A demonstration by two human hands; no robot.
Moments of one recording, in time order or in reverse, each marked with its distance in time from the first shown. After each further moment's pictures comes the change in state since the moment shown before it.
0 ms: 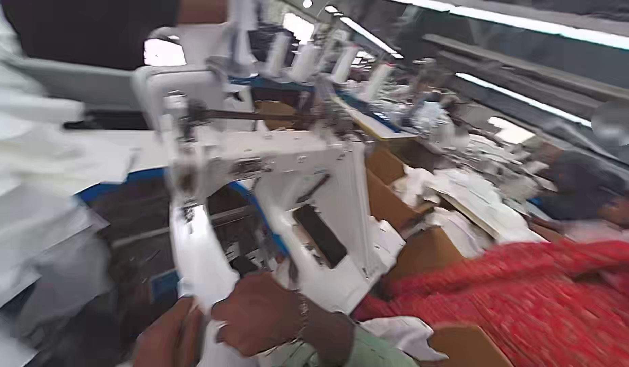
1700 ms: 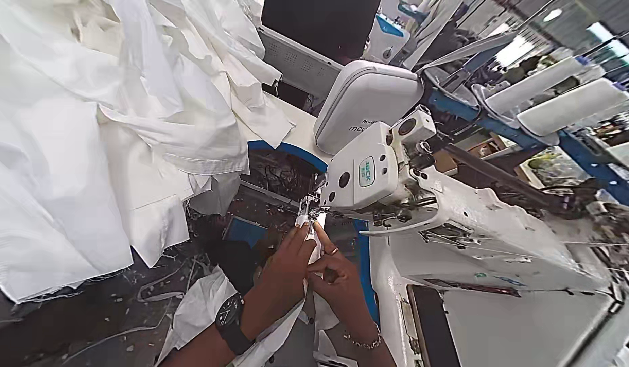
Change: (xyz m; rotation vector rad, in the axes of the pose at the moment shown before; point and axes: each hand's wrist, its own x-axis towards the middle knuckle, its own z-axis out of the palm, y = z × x) left_hand 0.077 -0.023 0.034 0.014 0.234 0.010; right_hand 0.099 0.080 0.033 0.782 0.523 -0.196
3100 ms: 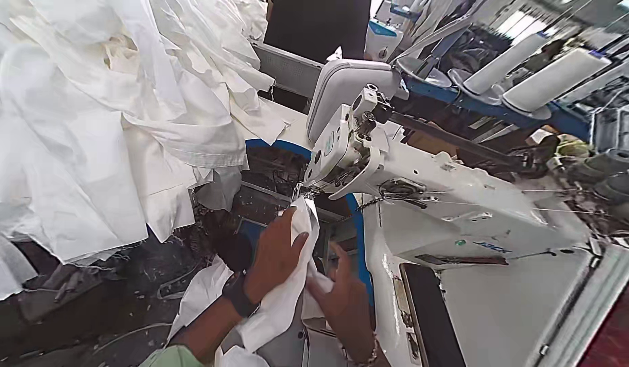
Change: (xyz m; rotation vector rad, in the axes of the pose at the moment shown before) left_hand 0.004 0.024 -0.006 0.057 -0.075 -0.371; right_hand -0.068 -0.020 -0.014 -0.737 0.100 0.085
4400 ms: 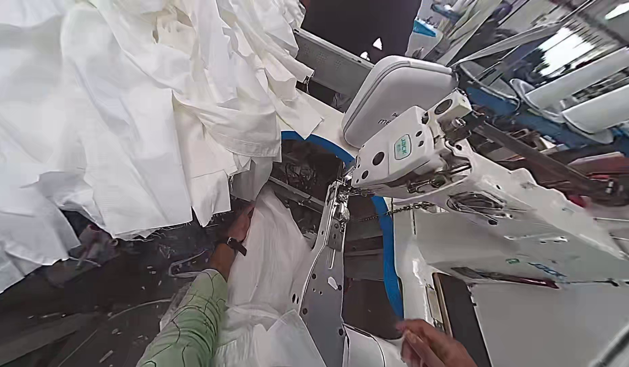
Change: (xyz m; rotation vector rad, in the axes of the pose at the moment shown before) left_hand 0.019 -0.257 0.031 -1.115 0.078 -0.720; right_hand -0.052 0.056 -0.086 0.364 -0.487 0.323
